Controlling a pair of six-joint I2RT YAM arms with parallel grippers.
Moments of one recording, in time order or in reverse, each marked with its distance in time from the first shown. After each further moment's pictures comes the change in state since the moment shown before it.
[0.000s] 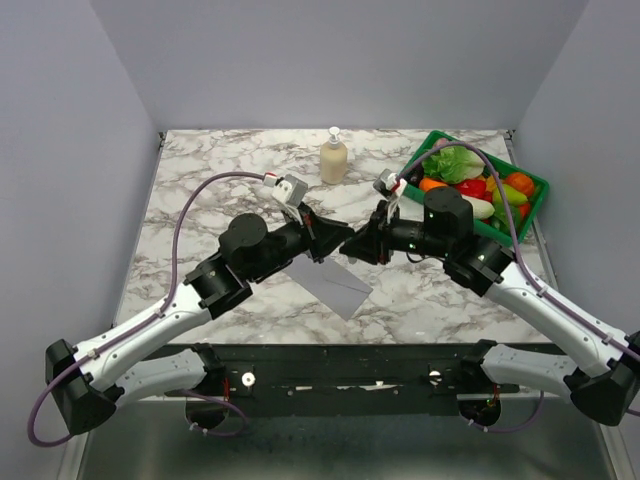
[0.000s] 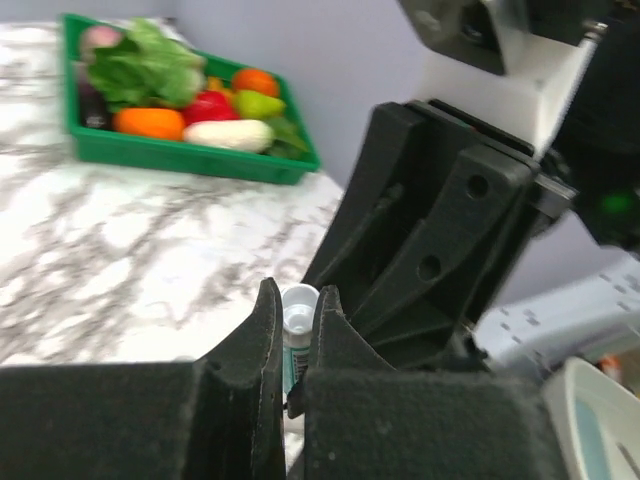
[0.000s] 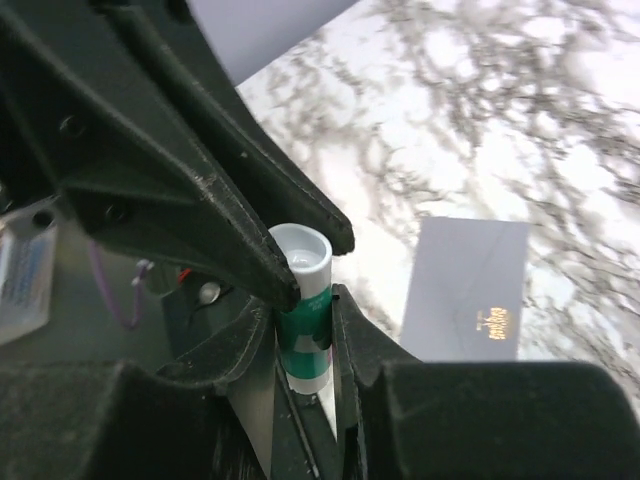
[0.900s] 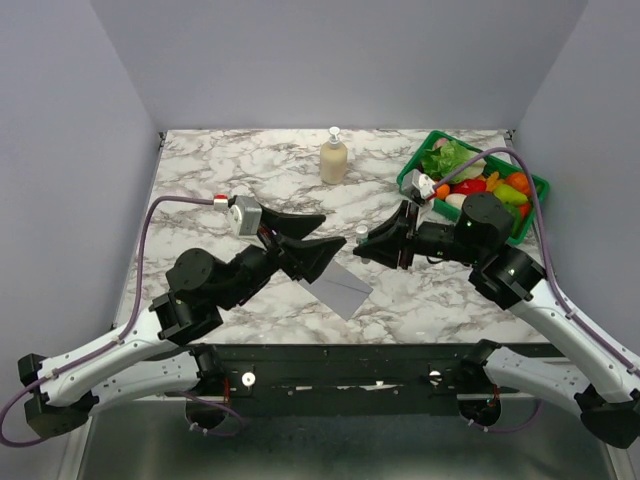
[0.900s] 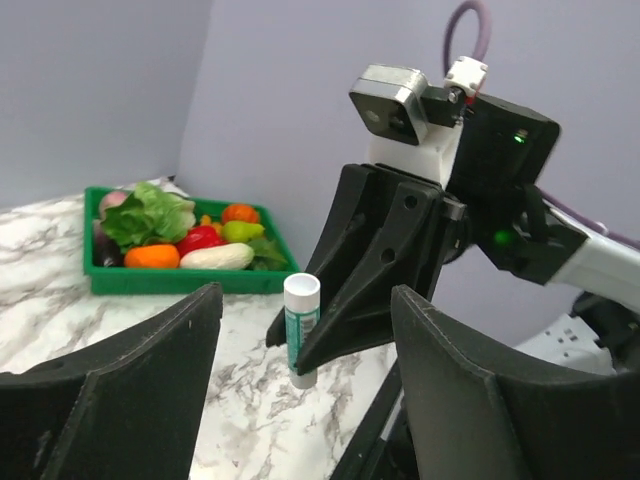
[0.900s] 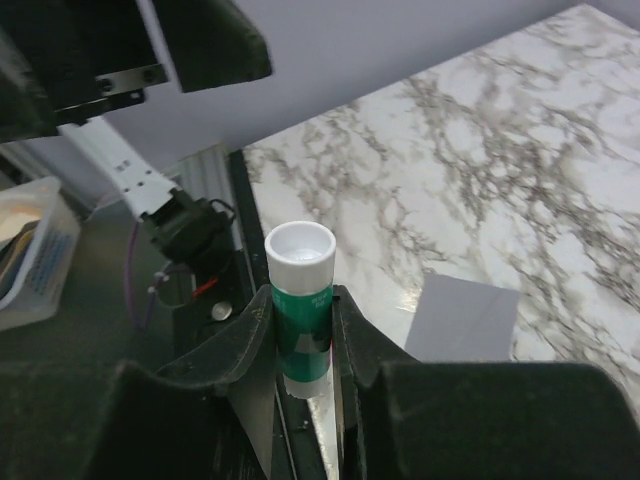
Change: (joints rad) left arm -0.214 -0.201 -0.002 0.075 -0.315 0.169; right arm -0.026 -0.126 -0.005 0.053 -0.086 -0.054
